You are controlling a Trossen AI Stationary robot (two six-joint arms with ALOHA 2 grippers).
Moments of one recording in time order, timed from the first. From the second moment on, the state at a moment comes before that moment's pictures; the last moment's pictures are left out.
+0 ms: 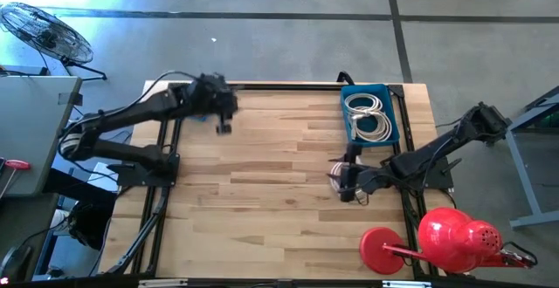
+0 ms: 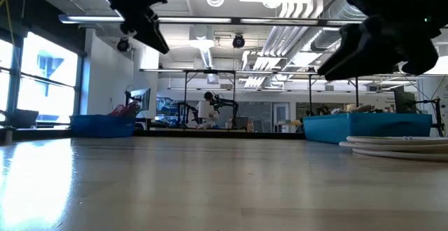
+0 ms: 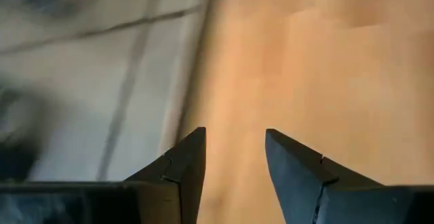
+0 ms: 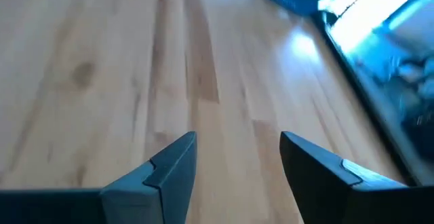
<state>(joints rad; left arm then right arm) 0.47 1.11 0.98 -0.52 -0.17 0.53 0.41 1.14 0.44 0.06 0.67 -0.01</state>
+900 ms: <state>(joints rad) -0.05 1.33 0.98 -0.72 -0.03 0.40 0.42 1.14 0.44 -0.44 0.27 0.84</state>
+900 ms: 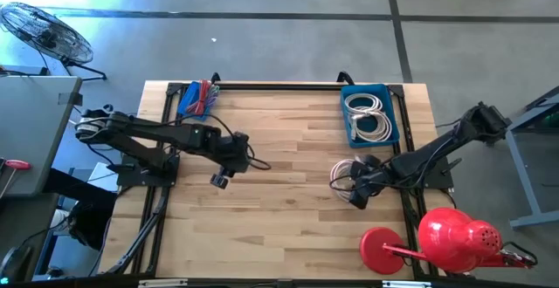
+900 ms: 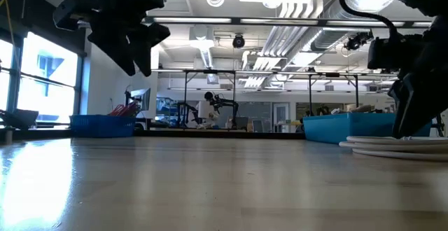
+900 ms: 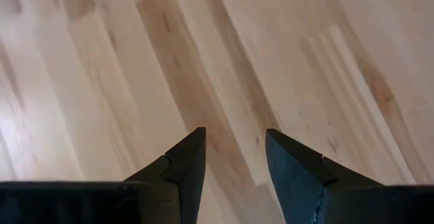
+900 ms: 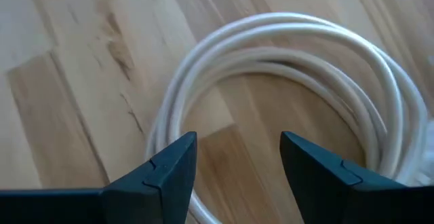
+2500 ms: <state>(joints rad) -0.20 1.32 0.98 -0.89 -0.18 0.15 0.49 1.53 0.68 -0.45 0.14 0.83</state>
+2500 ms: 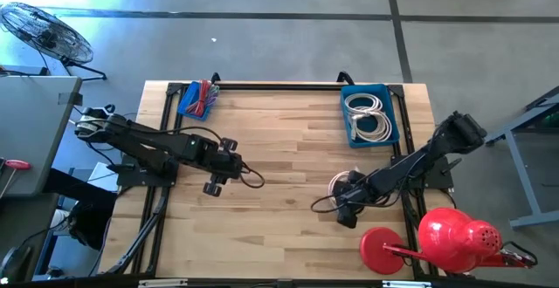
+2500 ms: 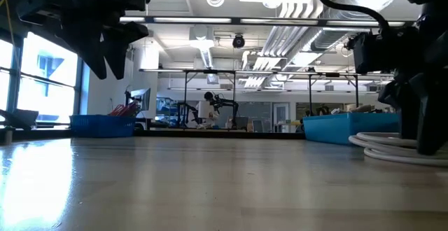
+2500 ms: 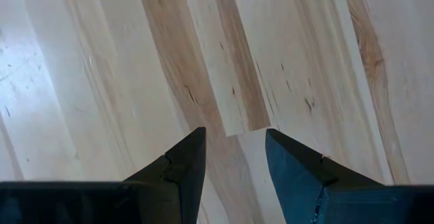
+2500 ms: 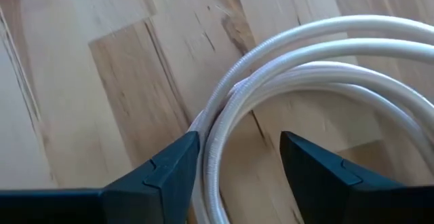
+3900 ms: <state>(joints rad) -0.19 1.28 0.98 -0.34 -0.14 0.26 0.49 1.56 0.87 -0.47 0.37 0.49</state>
